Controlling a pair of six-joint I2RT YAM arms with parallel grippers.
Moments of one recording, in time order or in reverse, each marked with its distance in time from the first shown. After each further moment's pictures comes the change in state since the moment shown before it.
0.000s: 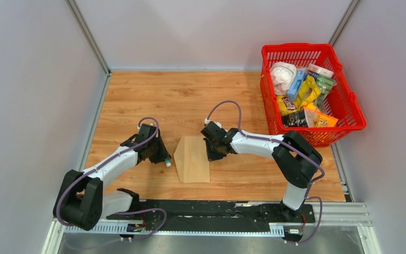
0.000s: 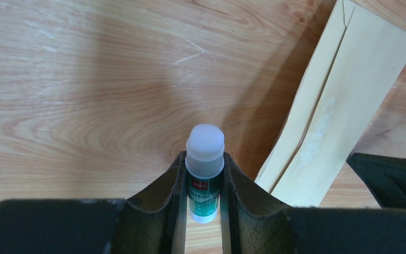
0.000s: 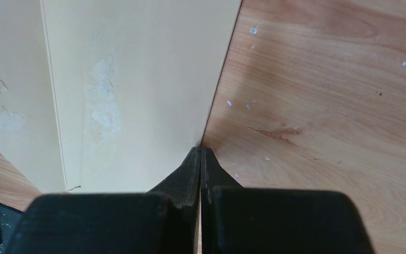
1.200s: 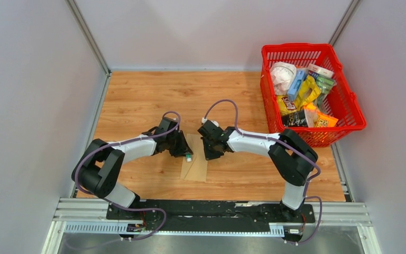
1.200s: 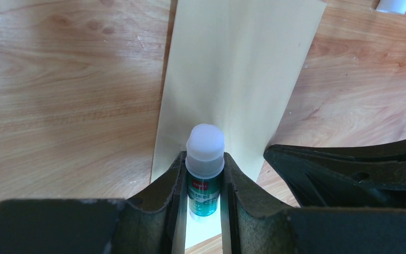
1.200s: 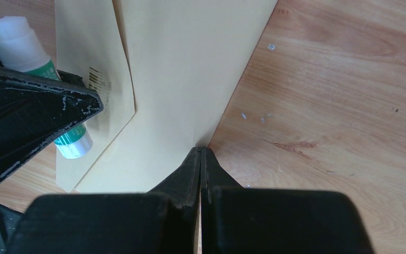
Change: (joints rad) left arm -0.170 0.326 0.137 0.260 0.171 -0.069; right arm 0.006 0.047 0.059 -0.017 -0.004 0.001
